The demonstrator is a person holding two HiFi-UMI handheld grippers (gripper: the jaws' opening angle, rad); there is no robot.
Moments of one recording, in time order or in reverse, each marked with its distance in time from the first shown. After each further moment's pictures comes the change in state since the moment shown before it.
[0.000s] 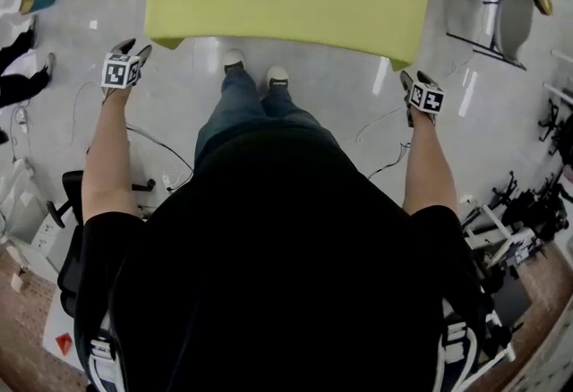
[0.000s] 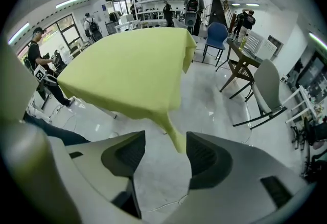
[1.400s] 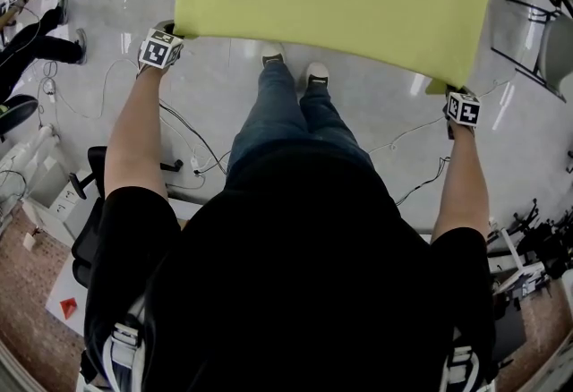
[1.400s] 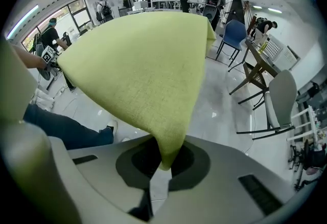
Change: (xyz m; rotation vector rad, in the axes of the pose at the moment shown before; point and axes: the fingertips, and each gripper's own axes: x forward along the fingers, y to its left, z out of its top) left arm 0.077 -0.008 0.031 0.138 0.013 -0.083; right arm 0.055 -0.023 0.012 -0.162 0.104 0.004
